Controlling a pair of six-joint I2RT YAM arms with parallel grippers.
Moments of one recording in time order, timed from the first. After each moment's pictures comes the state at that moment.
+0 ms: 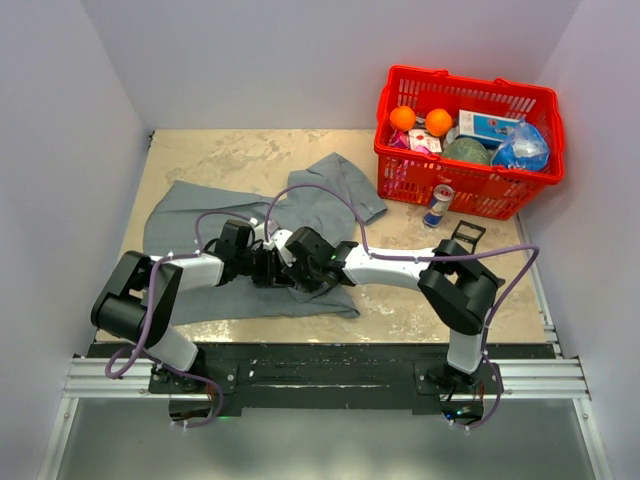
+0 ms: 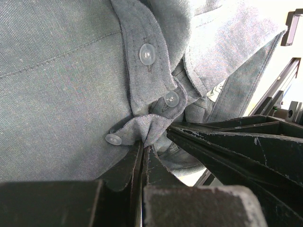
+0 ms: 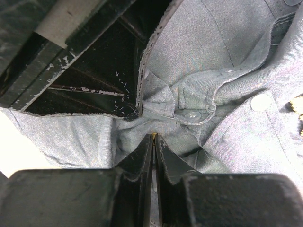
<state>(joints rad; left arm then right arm) -0.34 1.57 0.58 0.09 0.65 -0.47 1.00 1.86 1.19 -0.27 0.03 0.01</state>
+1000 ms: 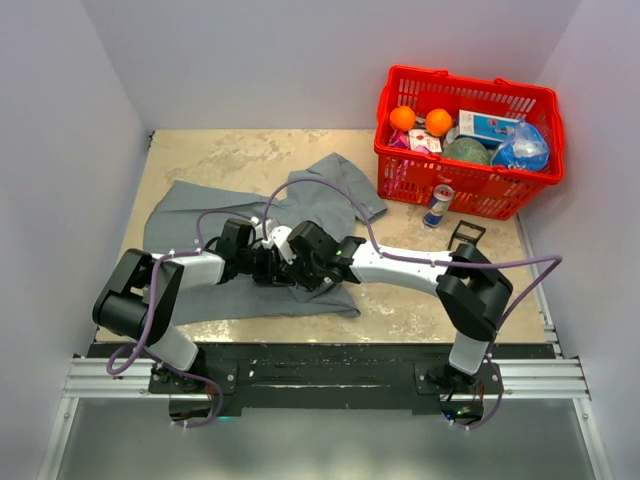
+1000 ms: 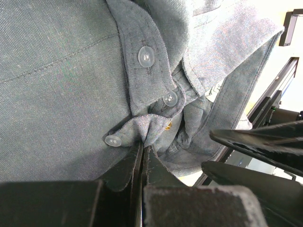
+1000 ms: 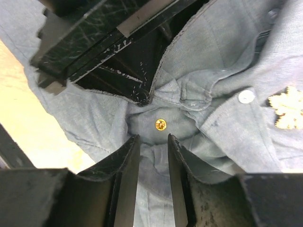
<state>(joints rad) -0.34 1.58 0.59 0.09 0.66 -0.47 1.00 1.77 1.21 -0.36 0.01 -0.06</state>
